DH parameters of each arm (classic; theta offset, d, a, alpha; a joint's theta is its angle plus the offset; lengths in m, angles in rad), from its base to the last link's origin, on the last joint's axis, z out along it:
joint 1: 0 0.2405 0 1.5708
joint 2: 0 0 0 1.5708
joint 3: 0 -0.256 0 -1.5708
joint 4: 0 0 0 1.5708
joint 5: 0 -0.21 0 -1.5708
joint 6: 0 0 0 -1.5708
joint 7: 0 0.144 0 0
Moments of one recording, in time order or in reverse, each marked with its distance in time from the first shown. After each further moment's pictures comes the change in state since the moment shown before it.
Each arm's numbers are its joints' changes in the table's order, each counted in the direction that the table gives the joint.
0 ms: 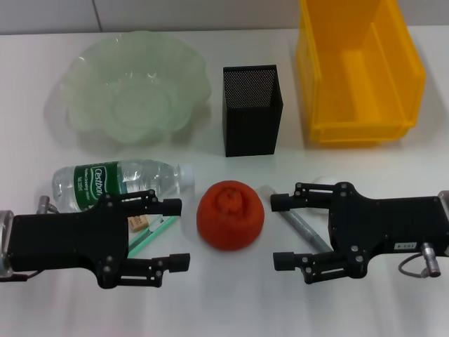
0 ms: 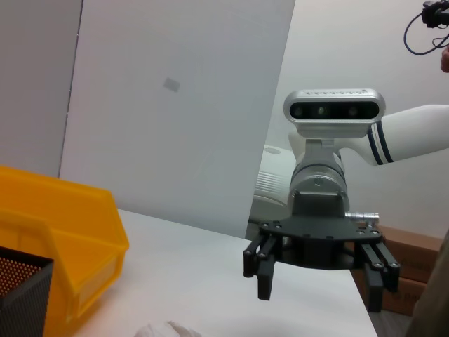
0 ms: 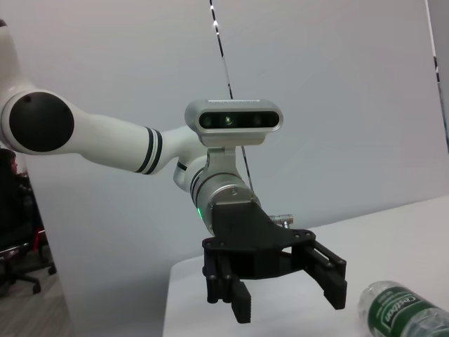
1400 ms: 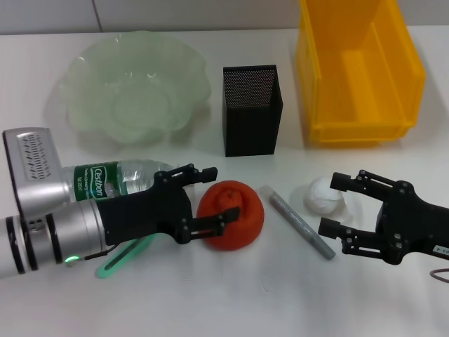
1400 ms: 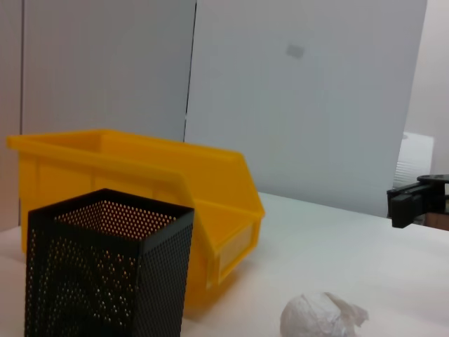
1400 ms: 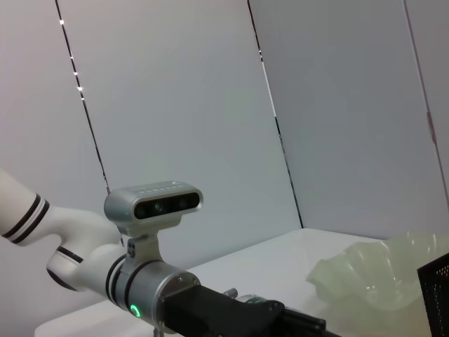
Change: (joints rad) left arm -0.207 0.014 0.014 0.557 0.146 0.465 0.417; right arm -0.107 0.008 -0.234 -0.180 -0.012 -0.036 -0.176
